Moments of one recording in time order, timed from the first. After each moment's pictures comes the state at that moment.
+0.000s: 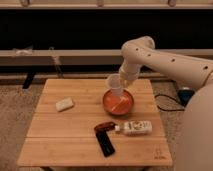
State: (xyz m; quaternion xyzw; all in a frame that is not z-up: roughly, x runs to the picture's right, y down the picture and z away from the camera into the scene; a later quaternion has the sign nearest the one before) arm 0.112 -0.010 0.774 -0.19 0.18 0.80 0.53
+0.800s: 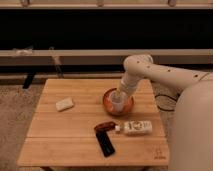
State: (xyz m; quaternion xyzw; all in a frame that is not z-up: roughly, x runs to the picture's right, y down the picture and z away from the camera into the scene) arm 0.094 0.053 0.819 -0.26 0.21 0.80 0.49
